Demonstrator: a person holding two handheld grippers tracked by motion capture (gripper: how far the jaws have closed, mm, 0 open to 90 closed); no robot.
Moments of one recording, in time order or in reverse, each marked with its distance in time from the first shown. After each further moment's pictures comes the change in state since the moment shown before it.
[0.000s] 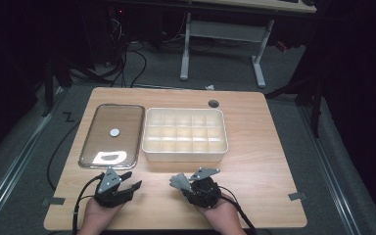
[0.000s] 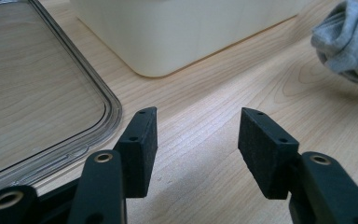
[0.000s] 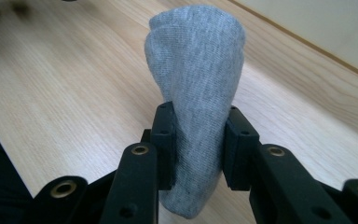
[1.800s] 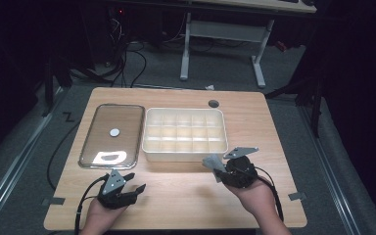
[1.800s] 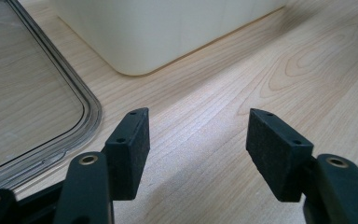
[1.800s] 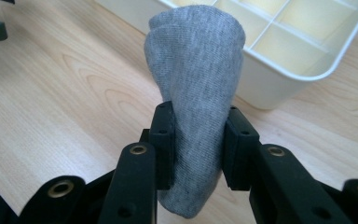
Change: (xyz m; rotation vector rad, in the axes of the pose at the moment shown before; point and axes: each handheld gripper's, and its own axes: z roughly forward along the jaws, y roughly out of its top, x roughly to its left) left arm -0.008 0.001 0.004 0.019 -0.027 0.030; right arm -0.070 0.018 -0.082 0.017 -0.131 0.034
